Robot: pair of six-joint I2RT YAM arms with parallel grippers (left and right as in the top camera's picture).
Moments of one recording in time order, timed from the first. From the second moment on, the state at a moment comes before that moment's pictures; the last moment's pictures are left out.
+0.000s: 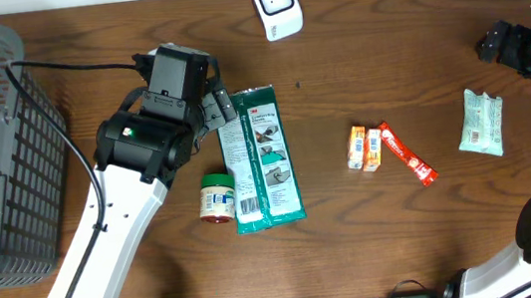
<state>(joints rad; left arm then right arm) -0.41 1.42 1.43 -0.96 -0.20 -0.64 -0.44 1.80 1.57 -0.83 -0.26 0.09</state>
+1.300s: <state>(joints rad) -0.41 1.42 1.43 -0.96 -0.20 -0.64 -0.44 1.71 1.56 -1.43 -0.52 -0.05</state>
